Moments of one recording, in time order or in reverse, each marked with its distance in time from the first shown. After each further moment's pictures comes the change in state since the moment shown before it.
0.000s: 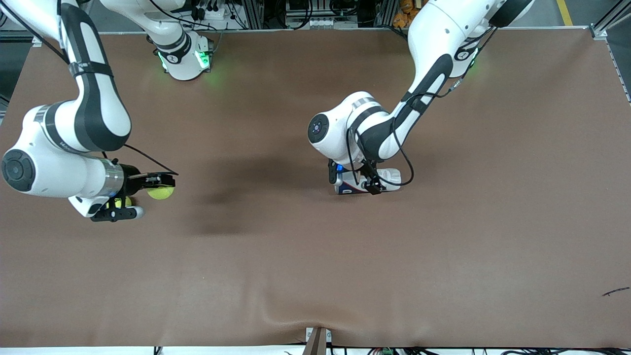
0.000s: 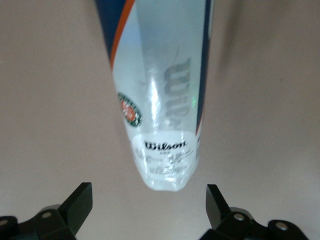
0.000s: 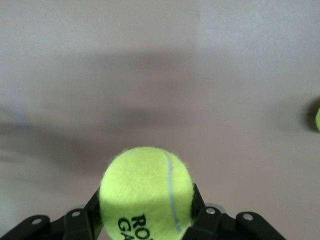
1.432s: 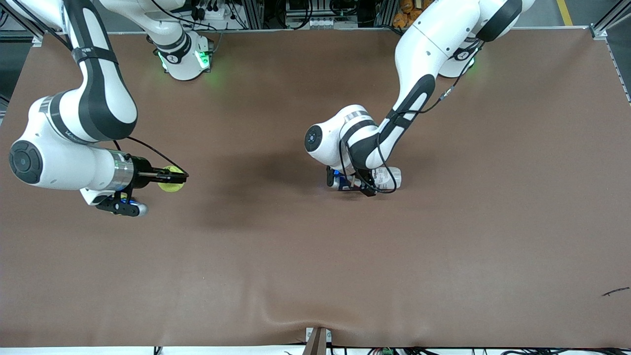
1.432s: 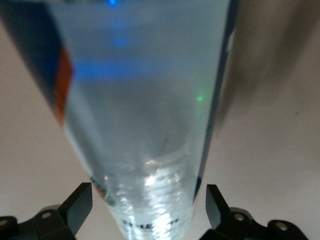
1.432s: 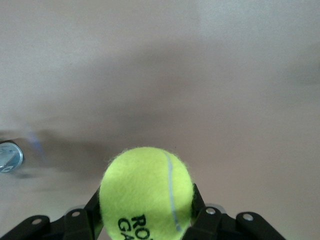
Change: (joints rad) left arm -0.036 0.101 0.030 0.008 0.030 0.032 -0.045; right arm 0.013 -0.027 0.024 0.000 0.051 -0.033 0.240
